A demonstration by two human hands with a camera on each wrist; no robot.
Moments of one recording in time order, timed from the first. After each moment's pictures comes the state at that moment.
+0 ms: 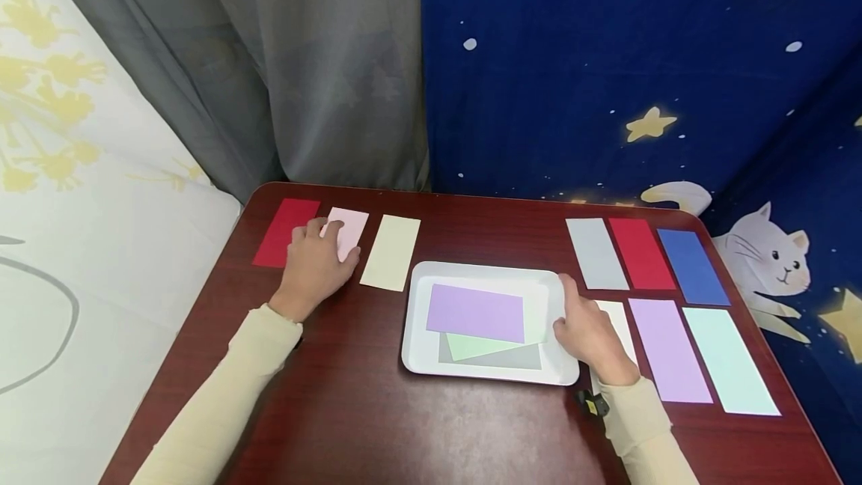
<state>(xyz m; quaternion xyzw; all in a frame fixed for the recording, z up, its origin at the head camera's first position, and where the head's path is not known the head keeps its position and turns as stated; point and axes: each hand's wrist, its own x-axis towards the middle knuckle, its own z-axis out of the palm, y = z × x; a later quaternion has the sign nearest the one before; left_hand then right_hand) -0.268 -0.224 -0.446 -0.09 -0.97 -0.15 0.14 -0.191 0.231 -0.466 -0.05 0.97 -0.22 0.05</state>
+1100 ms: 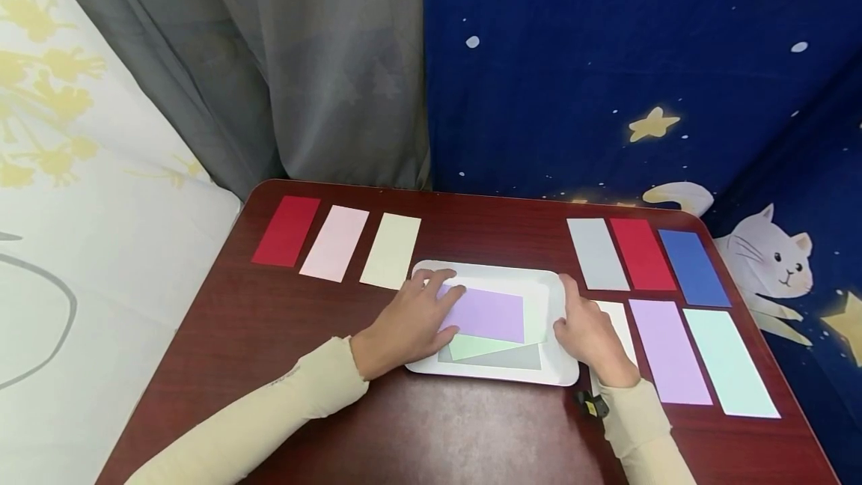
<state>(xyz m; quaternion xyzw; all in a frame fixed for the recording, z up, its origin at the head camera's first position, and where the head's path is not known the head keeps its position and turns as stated) -0.200 -0.094 -0.444 -0.40 -0.90 -0.08 0.16 -0.191 0.231 -0.466 -0.05 0.97 -0.22 0.05</state>
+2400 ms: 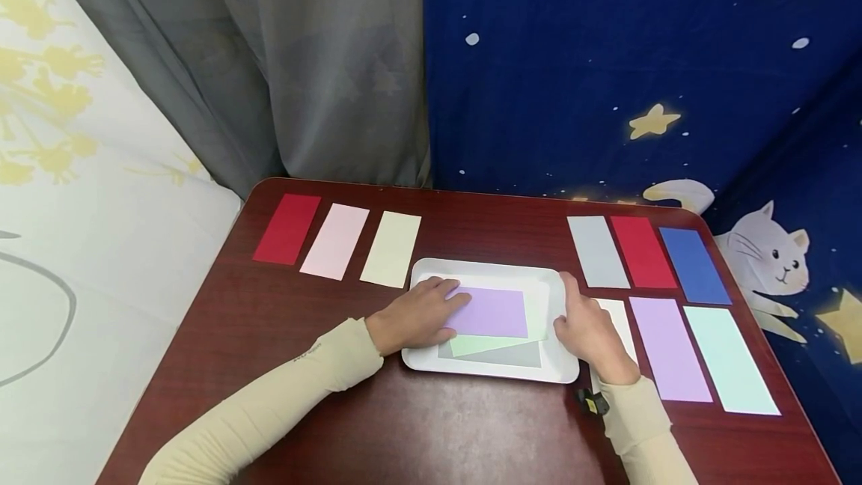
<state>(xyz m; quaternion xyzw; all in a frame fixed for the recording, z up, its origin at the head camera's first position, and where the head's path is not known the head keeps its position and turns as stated) -0.224 -0.089 -0.460 -0.44 -0.90 -0.03 -0.03 -0.190 0.233 -0.464 -0.05 0.97 -0.22 0.05</state>
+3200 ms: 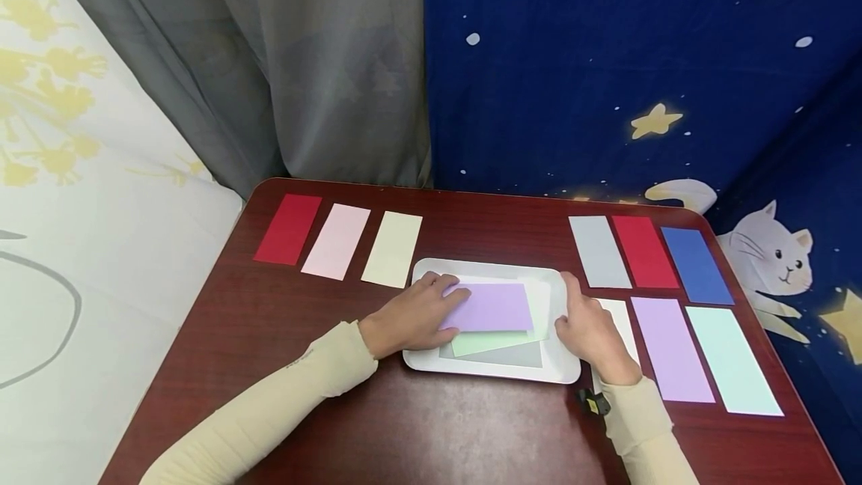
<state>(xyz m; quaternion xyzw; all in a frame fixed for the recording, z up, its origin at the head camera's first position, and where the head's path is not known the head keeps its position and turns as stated) -0.220 -0.094 -0.452 -0.43 -0.90 -0.07 0.00 -0.190 0.233 -0.464 -0.05 0.97 -0.23 0.04</state>
